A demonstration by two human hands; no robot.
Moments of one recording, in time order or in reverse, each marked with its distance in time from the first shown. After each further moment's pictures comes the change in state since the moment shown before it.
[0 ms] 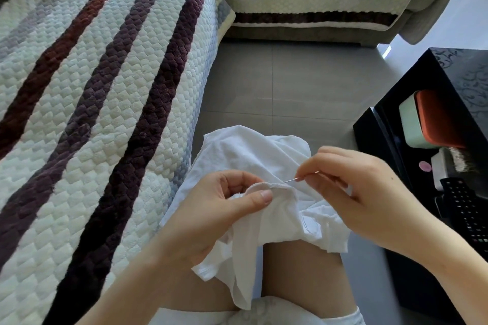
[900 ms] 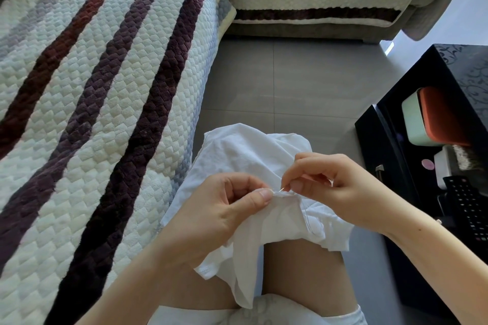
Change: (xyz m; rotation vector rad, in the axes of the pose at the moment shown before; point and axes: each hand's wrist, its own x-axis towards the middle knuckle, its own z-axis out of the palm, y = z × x) left_hand -0.002 -0.005 -0.002 0.140 -0.065 0.078; right_hand 0.015 0.006 0.013 0.526 -0.260 0.148
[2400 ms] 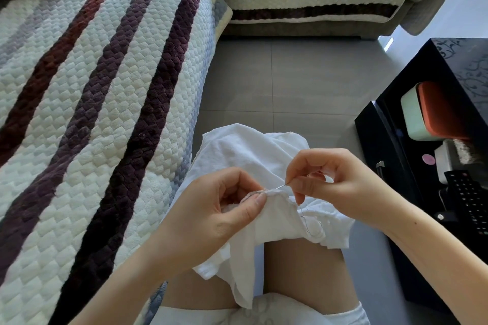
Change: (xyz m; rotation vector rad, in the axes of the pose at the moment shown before) left_hand -0.004 -0.002 -0.007 0.287 0.015 0.236; right_hand -0.003 0.002 -0.004 0.095 0.062 0.053
